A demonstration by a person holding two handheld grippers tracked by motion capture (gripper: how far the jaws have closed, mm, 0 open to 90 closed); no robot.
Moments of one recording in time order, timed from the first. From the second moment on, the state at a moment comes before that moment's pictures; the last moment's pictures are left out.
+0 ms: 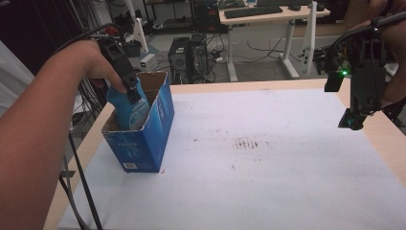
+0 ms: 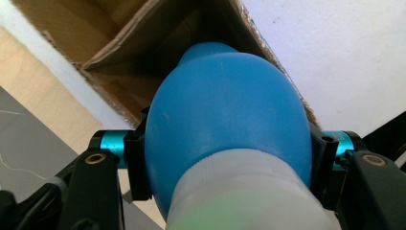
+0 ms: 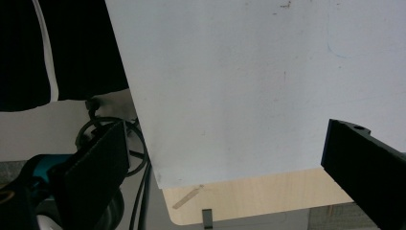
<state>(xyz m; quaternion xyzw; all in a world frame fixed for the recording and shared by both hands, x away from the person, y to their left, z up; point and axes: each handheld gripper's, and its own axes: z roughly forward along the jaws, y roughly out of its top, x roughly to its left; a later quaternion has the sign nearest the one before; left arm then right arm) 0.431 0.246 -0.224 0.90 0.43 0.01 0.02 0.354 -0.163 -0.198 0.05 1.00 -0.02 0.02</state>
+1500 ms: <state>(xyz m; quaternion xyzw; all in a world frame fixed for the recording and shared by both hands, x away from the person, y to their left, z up) 0.439 0.250 -0.291 0.94 0.33 -0.03 0.00 0.353 -0.162 -0.204 0.05 1.00 -0.02 0.01</state>
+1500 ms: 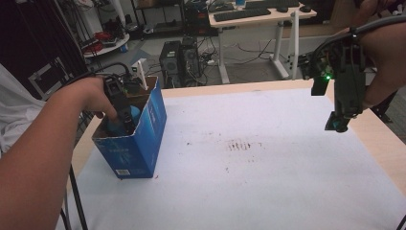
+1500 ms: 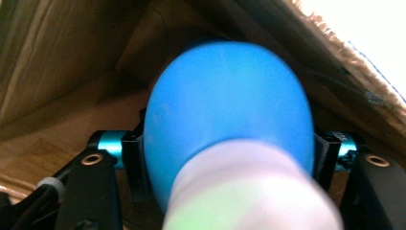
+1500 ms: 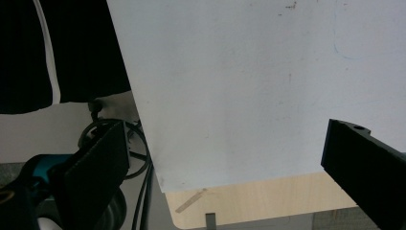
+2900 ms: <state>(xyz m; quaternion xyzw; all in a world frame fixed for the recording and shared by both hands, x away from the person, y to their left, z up) 0.412 0.228 -0.197 0.96 0.30 0.02 0.02 0.352 -0.154 -0.202 0.04 1.00 -0.01 0.02</state>
